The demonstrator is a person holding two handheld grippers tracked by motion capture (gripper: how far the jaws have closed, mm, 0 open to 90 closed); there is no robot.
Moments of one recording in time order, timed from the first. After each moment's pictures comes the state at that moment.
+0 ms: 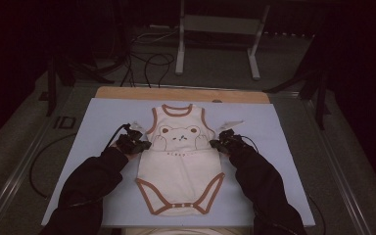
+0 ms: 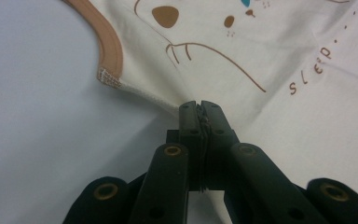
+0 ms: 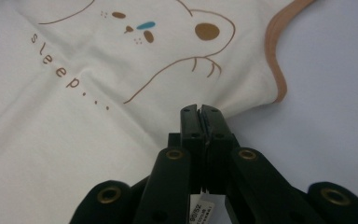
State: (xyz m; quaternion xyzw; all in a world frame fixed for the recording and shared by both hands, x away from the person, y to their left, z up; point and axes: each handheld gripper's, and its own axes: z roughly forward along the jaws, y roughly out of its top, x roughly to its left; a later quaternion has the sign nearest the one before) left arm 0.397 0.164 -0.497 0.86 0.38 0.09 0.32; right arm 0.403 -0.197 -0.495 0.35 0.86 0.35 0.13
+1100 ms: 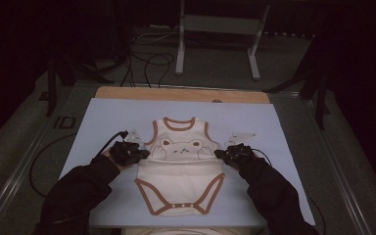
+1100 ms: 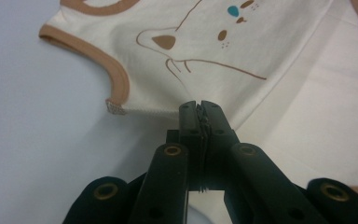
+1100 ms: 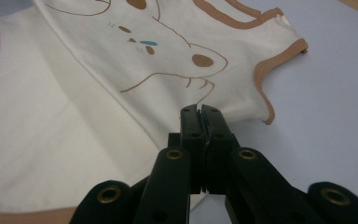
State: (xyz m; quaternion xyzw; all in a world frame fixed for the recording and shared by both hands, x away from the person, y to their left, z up) left arm 0.340 0.162 -0.459 0.89 0.30 0.10 0.32; right arm 0.340 -0.210 -0.466 0.30 0.87 0.37 0.14
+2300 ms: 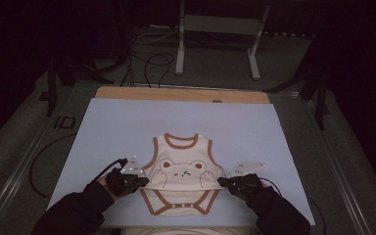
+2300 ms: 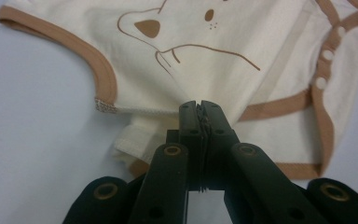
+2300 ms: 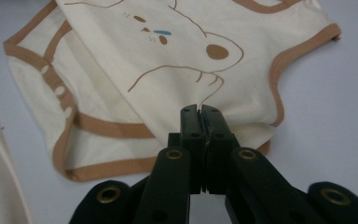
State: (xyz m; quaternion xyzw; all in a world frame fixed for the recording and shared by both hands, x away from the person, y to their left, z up) left arm 0.269 0.162 -0.479 0.91 0.25 0.07 0.31; right arm 0.260 -0.220 -0.479 0.29 0.87 0.37 0.10
